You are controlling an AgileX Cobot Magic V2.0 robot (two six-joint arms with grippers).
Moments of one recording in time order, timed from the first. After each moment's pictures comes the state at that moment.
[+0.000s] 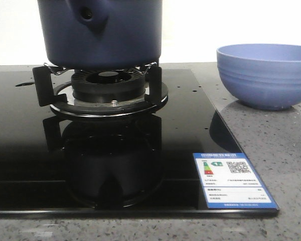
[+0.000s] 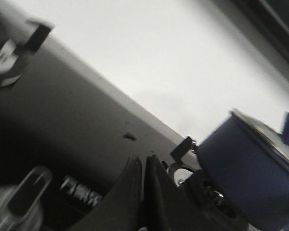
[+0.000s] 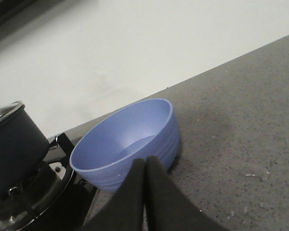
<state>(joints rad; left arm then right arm) 0.03 0.02 -0.16 -0.59 0.26 -0.04 -0.01 0.05 -0.16 0.43 0.22 -0.01</state>
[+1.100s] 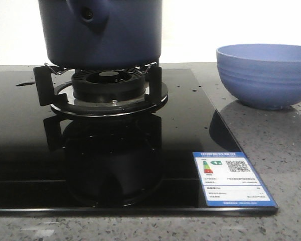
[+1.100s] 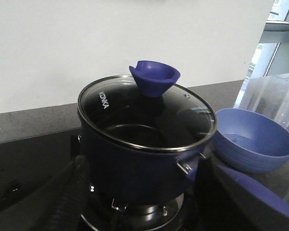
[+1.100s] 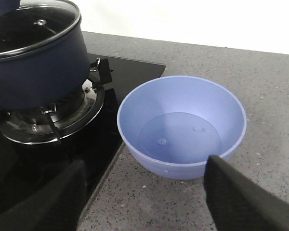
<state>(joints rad) -0.44 0.73 -0.66 -0.73 0.22 0.59 0.19 0.55 -0.63 0.30 0.52 -0.27</state>
